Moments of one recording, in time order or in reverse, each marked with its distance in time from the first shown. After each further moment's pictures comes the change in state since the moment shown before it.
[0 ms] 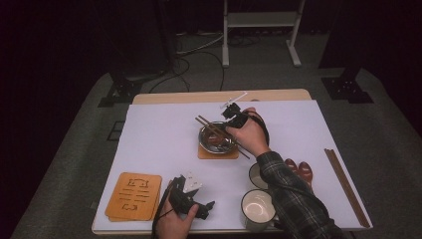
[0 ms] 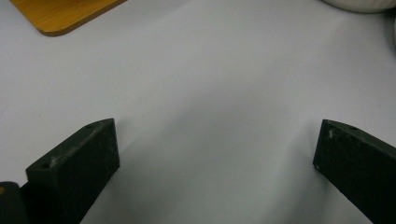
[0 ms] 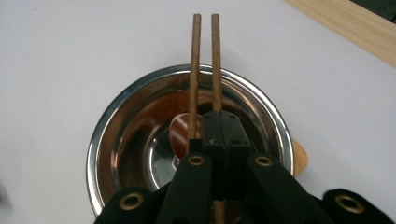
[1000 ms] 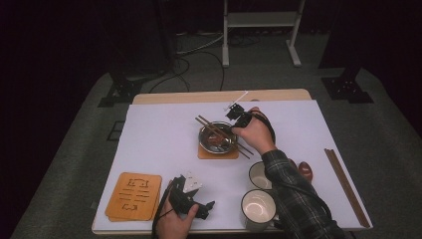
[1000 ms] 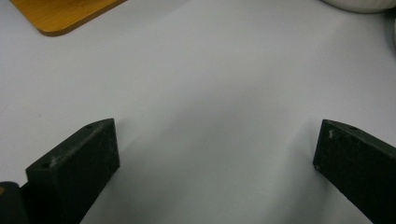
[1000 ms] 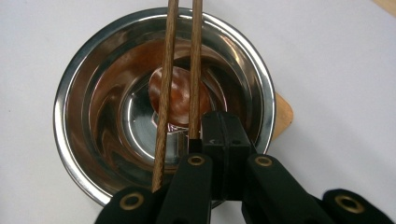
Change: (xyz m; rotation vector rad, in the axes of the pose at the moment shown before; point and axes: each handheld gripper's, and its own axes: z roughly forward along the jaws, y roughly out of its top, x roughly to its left) left arm 0.000 0.000 0.000 0.000 -0.001 0.000; right arm -0.013 -0.006 0.002 0.162 -0.009 -0.021
